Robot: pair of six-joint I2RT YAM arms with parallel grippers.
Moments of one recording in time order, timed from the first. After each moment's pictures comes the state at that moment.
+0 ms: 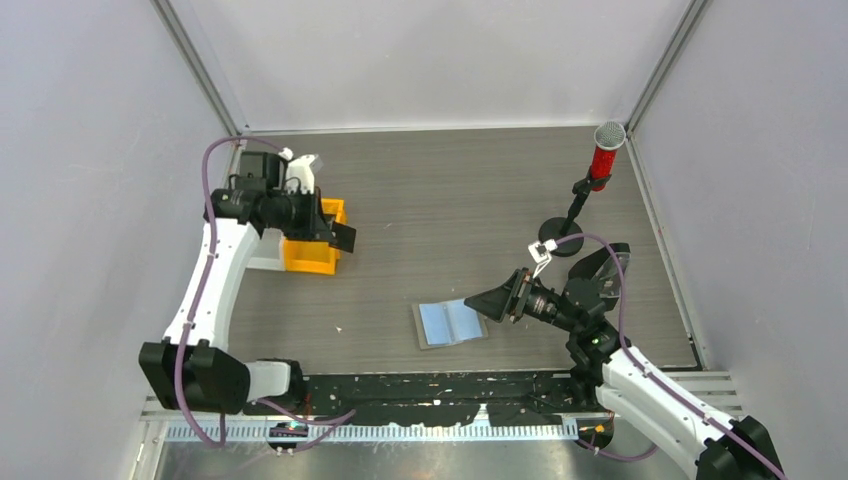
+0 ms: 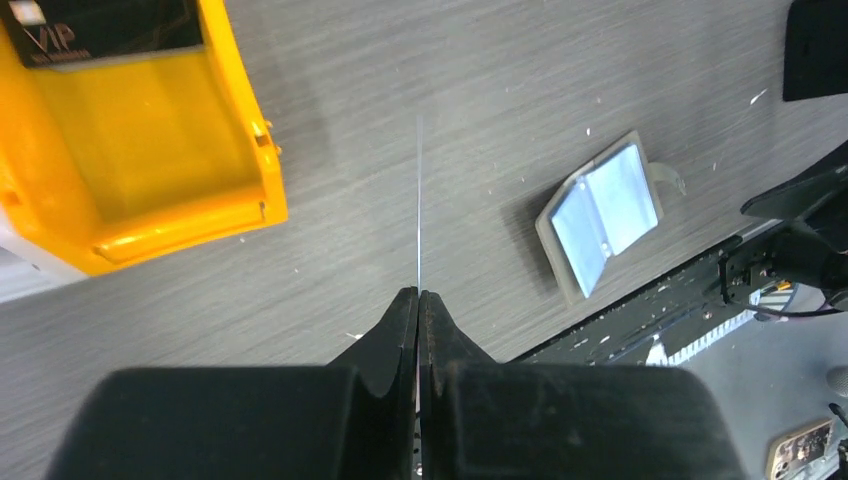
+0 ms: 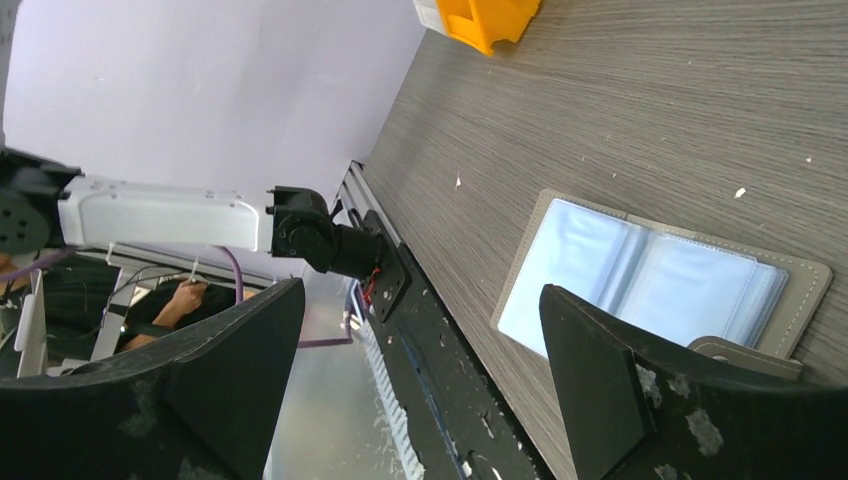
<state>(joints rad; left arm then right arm) -0.08 1.25 1.27 -0.99 0.44 -0.04 0.53 0.61 0.12 0.42 -0.54 0.95</state>
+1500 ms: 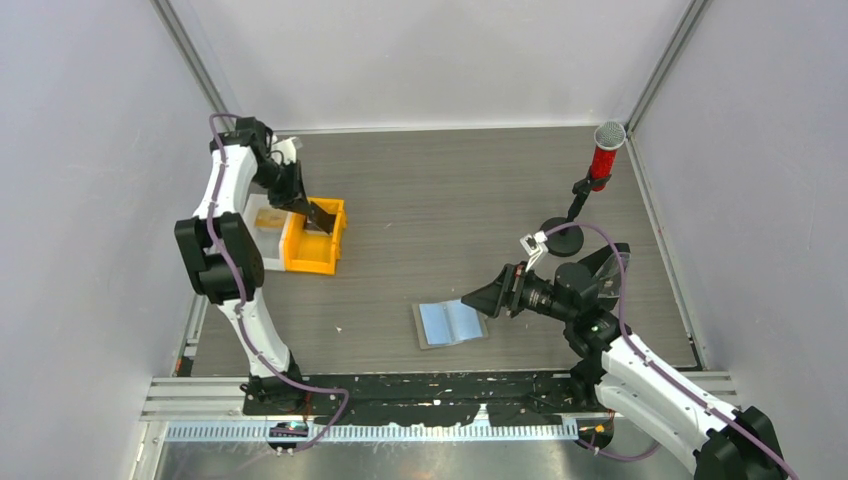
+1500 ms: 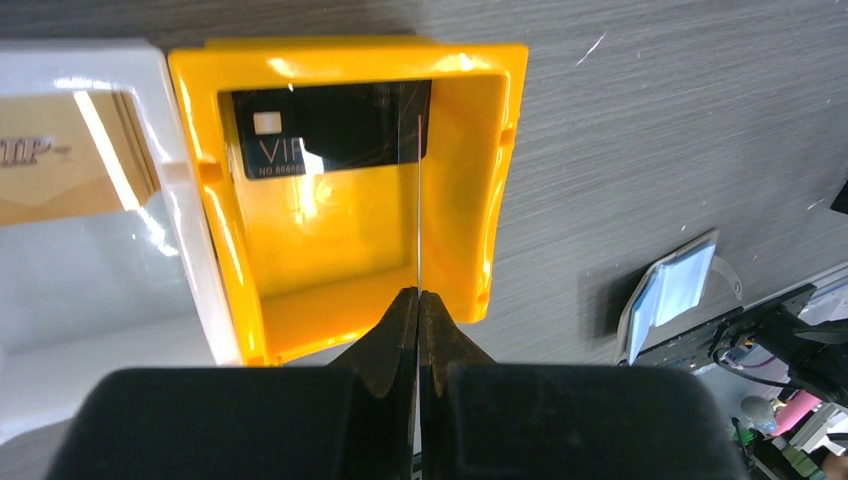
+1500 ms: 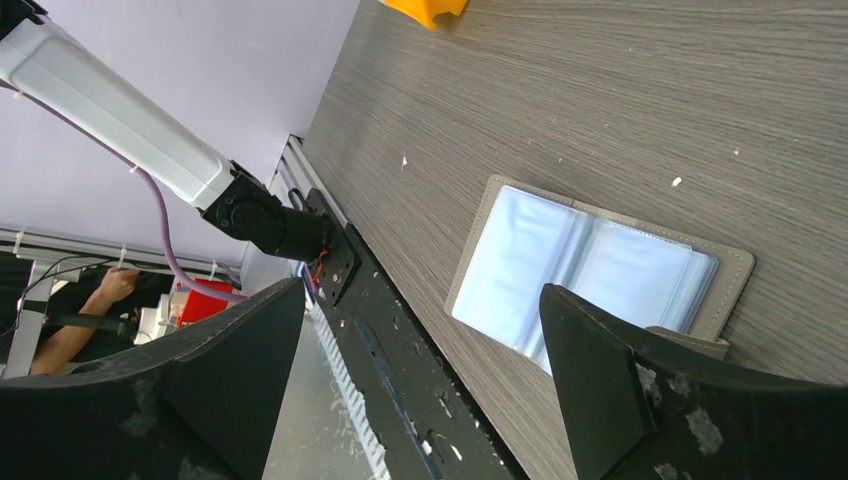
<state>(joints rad) 0.14 1.94 1.77 -1.17 0.44 0.07 0.53 0.68 0.25 0.20 -0.54 0.79</state>
